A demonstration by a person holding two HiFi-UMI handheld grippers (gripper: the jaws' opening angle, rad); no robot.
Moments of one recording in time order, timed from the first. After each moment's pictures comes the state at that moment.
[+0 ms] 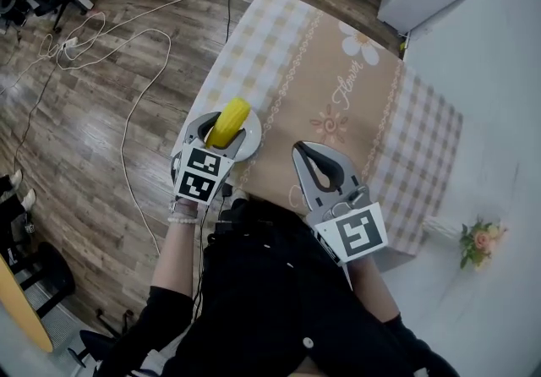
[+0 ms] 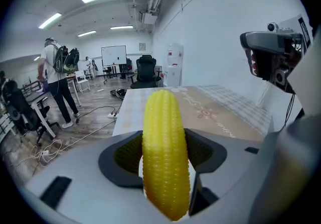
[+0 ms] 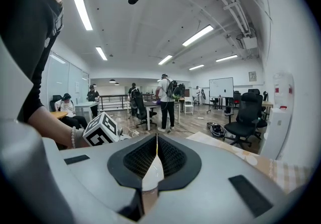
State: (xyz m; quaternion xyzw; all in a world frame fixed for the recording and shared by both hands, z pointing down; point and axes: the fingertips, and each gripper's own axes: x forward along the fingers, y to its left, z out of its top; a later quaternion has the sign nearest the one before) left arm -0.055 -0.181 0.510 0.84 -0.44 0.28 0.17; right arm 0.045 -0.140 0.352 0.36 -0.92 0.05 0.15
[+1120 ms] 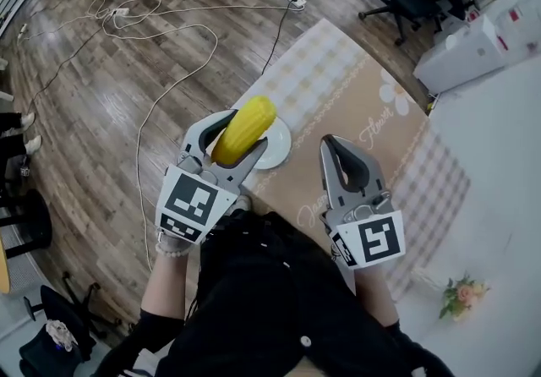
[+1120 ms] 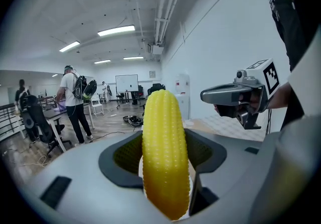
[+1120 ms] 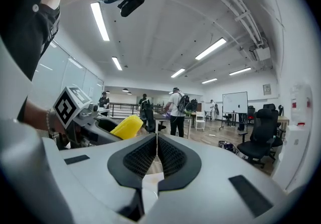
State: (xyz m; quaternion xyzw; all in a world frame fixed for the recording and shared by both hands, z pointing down) left arm -0.095 -0.138 0.333 0.84 -0.52 0.16 0.05; right arm 0.005 -0.156 0.286 0.30 -0.95 -0.02 0.09
